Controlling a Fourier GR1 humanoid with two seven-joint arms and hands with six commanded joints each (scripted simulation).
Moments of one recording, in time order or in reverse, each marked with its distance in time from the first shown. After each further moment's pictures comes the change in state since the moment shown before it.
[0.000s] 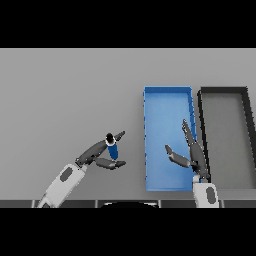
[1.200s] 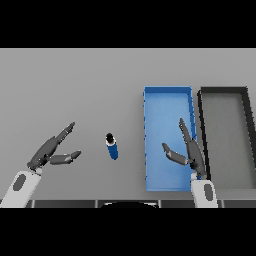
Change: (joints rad) left arm 0.201 0.377 0.236 -0.226 0.154 0.034 -0.038; right arm -0.035 0.000 0.014 0.040 0.025 -0.006 -0.005
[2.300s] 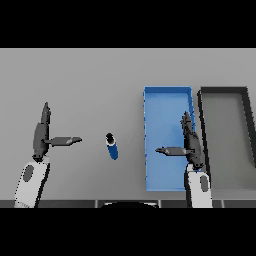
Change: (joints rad) left arm -0.103 -0.236 0.161 0.130 -0.008 0.451 0.127; right arm -0.108 0.121 -0.111 0.126 -0.143 -0.075 0.106
